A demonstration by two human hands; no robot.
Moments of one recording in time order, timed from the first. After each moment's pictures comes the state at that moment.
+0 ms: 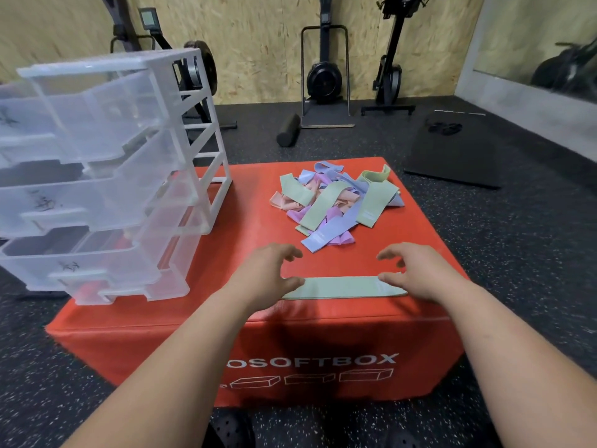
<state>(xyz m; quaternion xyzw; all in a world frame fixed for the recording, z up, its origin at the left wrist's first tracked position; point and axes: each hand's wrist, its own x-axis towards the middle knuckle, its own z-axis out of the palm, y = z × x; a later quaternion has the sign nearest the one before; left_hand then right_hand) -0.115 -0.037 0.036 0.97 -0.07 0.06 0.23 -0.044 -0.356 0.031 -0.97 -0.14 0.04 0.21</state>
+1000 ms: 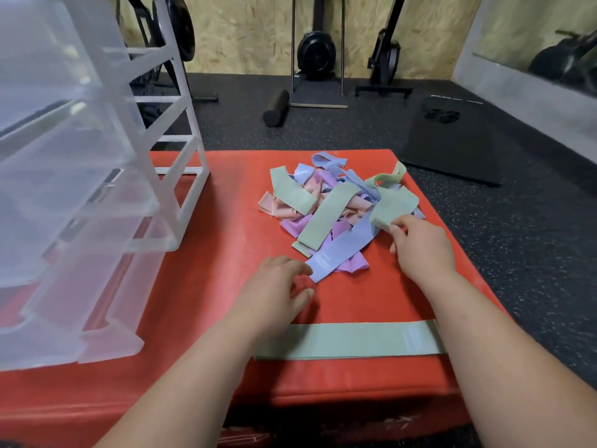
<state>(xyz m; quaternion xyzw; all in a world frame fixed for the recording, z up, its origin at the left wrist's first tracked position) -0.008 -0.025 -0.028 0.96 -0.09 0.08 0.25 0.100 -0.298 0.005 -0.96 0.03 -0.10 0.24</state>
